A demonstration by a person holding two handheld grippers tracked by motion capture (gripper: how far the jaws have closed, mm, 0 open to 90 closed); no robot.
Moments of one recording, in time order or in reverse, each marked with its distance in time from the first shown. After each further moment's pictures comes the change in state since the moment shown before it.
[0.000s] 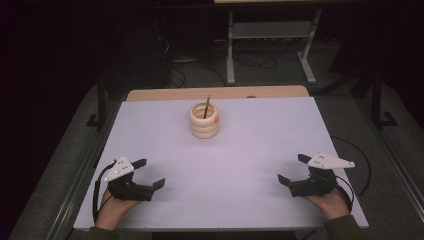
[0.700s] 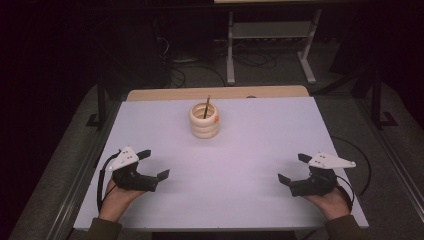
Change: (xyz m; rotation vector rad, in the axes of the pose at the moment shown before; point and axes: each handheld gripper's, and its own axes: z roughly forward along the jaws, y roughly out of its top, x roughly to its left) left arm 0.001 0.021 0.010 -0.014 -0.012 0.024; right arm 0.000 0.002 -0.001 -0.013 0.004 0.003
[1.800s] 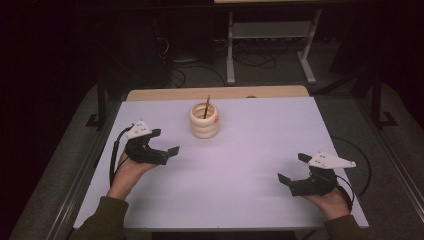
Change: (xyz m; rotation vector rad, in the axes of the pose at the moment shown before) left arm 0.026 0.051 0.043 0.030 -0.014 -0.005; right arm 0.000 0.001 0.000 -0.001 -0.003 -0.008
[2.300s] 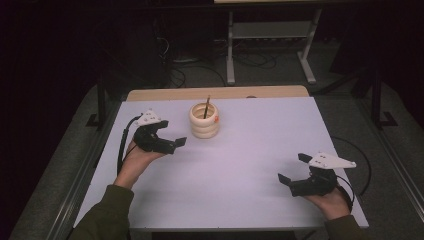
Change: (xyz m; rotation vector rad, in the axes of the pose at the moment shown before) left arm 0.007 0.024 0.025 0.031 -0.016 0.017; right arm 0.000 0.000 -0.001 -0.003 0.000 -0.001
